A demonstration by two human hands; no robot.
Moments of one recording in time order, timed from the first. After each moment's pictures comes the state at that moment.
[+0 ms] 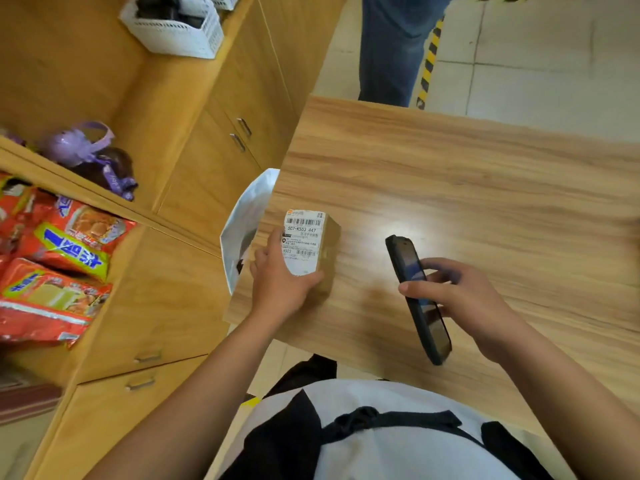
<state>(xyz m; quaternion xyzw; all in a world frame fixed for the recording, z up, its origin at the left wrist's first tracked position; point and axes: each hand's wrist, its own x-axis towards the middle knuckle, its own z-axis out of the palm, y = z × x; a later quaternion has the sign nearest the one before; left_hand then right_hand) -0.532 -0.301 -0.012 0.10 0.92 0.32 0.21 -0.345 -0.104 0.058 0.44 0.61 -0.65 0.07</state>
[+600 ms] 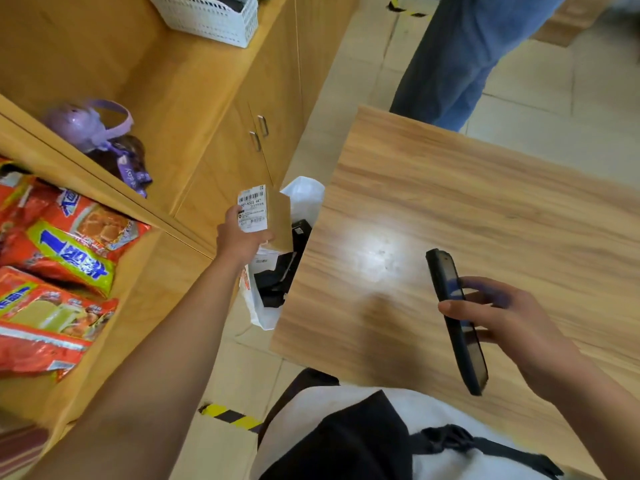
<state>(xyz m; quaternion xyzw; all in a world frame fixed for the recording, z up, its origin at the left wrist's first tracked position) -0.767 -0.384 -0.095 -0.01 0.86 0.43 0.27 -0.437 -0.173 0.074 0.50 0.64 -0.58 0.04</state>
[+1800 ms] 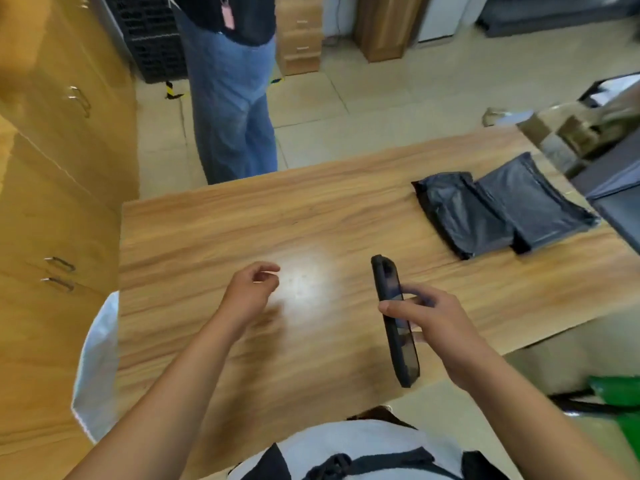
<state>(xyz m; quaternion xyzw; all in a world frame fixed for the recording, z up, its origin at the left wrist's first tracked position) -0.505 -0.128 -0.014 0.31 0.74 0.37 0.46 -0.215 -0.112 0.080 0.62 0.45 -0.61 -0.20</state>
